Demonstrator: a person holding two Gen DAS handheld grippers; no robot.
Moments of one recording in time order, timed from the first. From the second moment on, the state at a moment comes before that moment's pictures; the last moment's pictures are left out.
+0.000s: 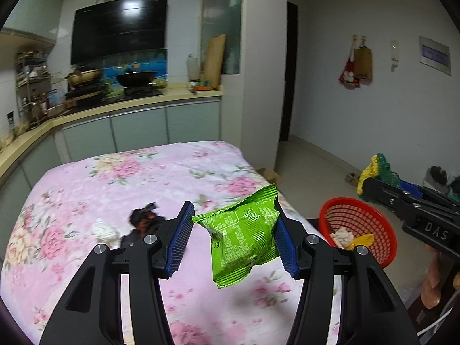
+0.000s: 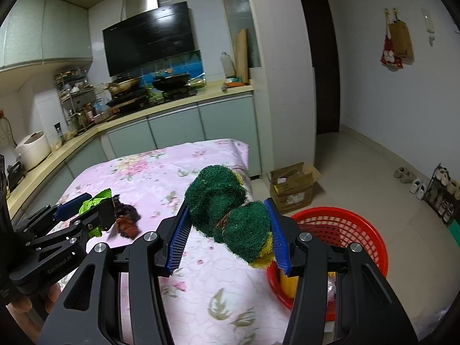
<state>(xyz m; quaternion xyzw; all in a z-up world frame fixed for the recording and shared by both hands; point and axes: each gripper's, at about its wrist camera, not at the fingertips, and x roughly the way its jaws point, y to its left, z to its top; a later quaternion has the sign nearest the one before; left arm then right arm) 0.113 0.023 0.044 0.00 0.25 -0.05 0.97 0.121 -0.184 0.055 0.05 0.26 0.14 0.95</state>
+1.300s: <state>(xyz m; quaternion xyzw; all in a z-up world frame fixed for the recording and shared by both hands) 0.221 -0.150 -0.033 0.02 0.40 -0.20 0.89 0.186 -0.322 -0.028 0.22 0.38 0.01 0.90</state>
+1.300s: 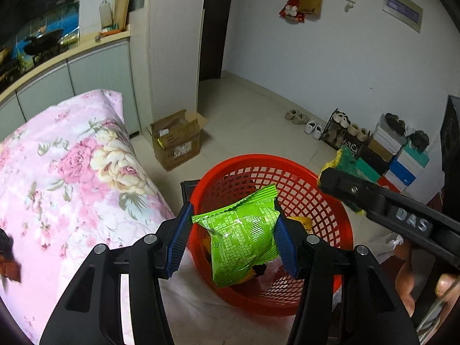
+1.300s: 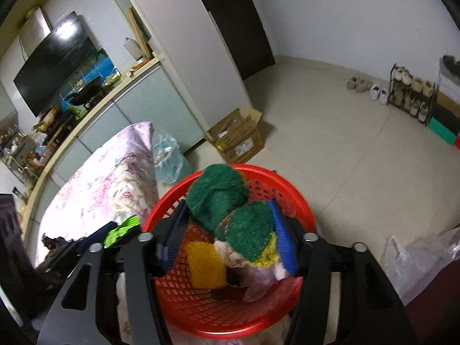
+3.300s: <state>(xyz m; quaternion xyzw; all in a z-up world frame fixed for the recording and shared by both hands) 0.131 0.211 0.035 -0.14 0.31 0.09 0.93 0.124 -0.118 0.036 0.06 0.29 0.16 0.94</state>
